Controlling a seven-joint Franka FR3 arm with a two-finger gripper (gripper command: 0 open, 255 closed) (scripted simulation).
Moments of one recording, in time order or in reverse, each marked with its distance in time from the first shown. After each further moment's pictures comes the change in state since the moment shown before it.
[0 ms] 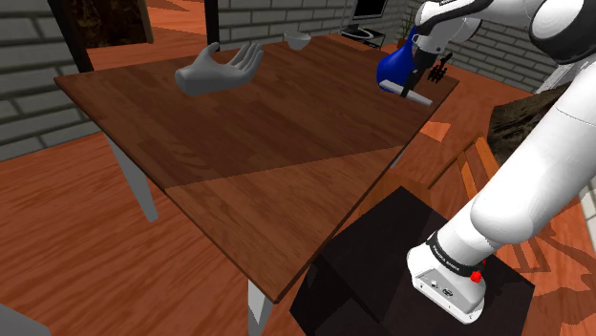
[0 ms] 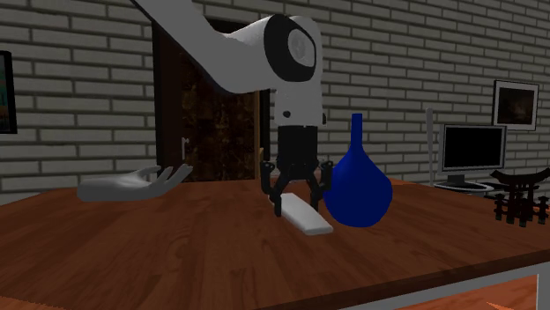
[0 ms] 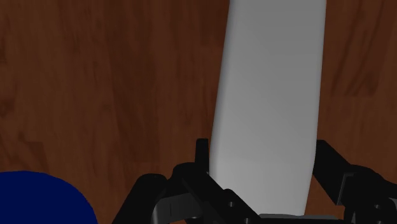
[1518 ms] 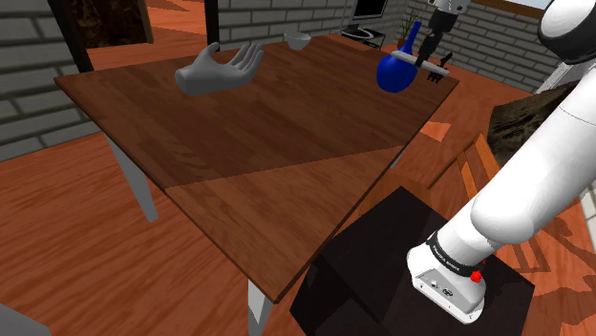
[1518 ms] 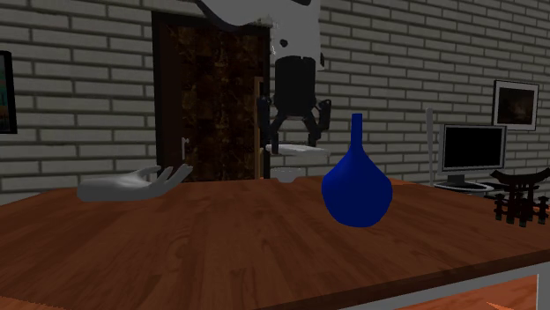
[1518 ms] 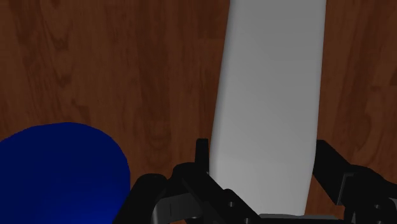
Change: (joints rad) arm 0.006 -0.032 0.000 0.269 -0.025 -0.294 0.029
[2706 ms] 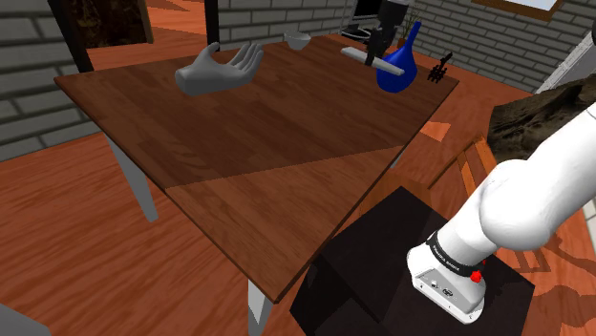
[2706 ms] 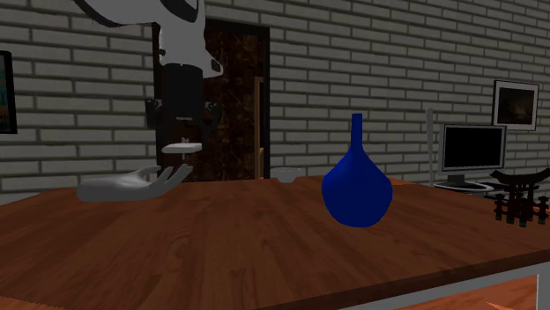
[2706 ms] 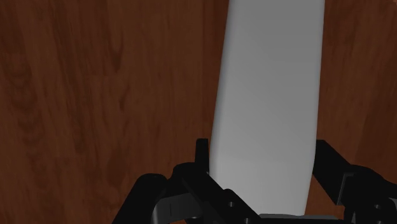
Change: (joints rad) arm 0.218 -0.164 0.241 -0.163 -0.079 0.026 0.468
